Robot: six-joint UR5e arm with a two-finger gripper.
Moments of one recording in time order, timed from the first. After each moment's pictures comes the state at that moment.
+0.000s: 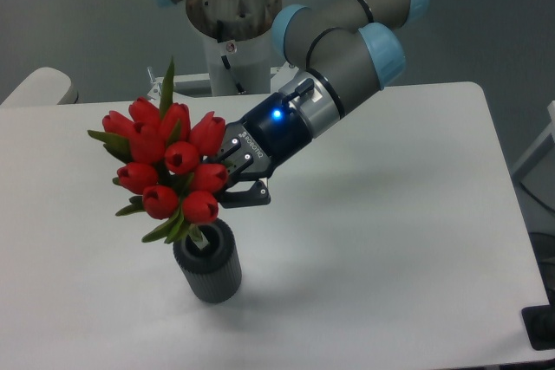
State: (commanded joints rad) arm 2.56 -1.85 -1.73 -0.77 0.18 1.18
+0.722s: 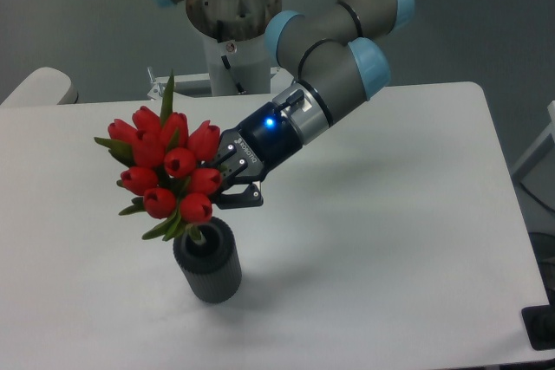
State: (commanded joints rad) arm 2.56 -1.87 -1.83 -0.77 0.19 1.27
